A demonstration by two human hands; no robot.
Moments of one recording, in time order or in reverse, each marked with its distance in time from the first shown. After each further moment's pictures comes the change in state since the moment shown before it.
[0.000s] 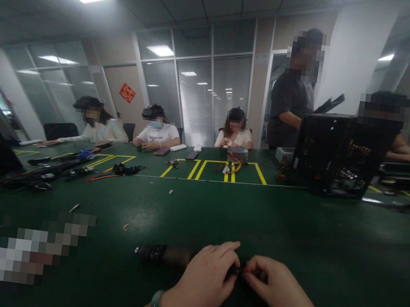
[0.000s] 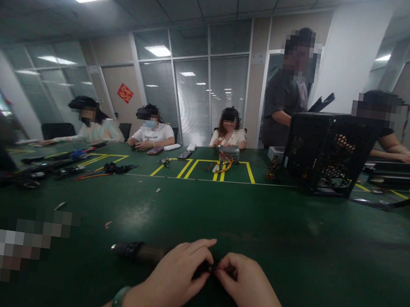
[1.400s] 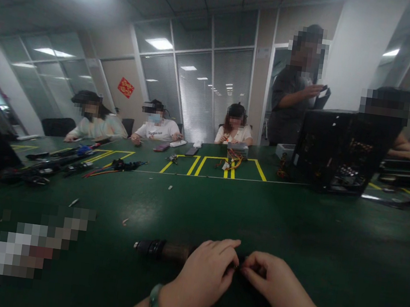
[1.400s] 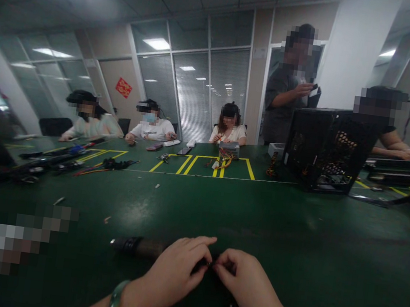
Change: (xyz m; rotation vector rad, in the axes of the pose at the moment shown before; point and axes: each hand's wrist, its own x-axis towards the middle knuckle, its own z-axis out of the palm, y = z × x) left_hand 0.001 0.001 0.000 0.033 -0.023 0.020; right_hand -0.001 0.000 -0.001 0.008 -0.009 0.008
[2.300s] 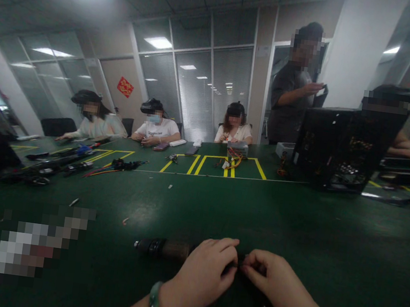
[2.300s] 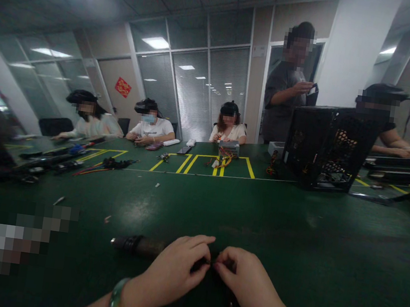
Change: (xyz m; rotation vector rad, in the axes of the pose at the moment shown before) left_hand 0.000 0.000 -0.003 -0.019 -0.001 0.003; right_hand 0.000 0.001 -0.001 -0.018 -0.013 0.011
